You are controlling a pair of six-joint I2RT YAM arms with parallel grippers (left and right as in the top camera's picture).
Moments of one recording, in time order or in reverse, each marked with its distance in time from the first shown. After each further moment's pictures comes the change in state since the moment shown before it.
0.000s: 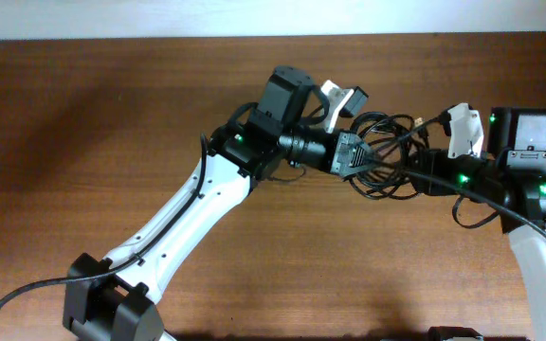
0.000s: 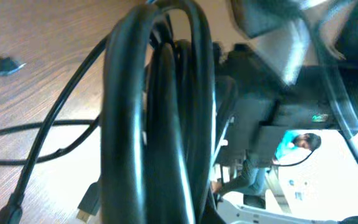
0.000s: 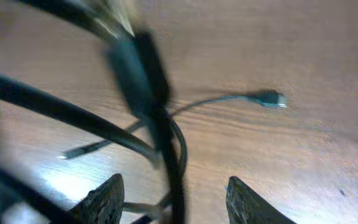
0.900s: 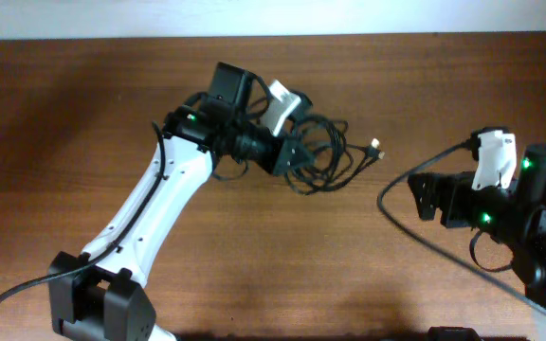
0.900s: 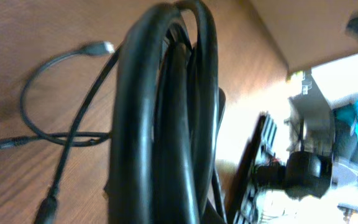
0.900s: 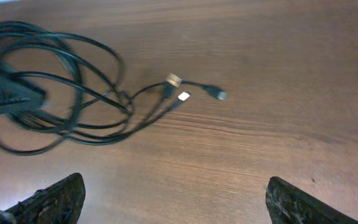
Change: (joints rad) left arm 0.204 0.000 0.002 -0.429 -0.117 0.636; right arm -0.001 -0.269 0.005 -0.075 0.014 0.011
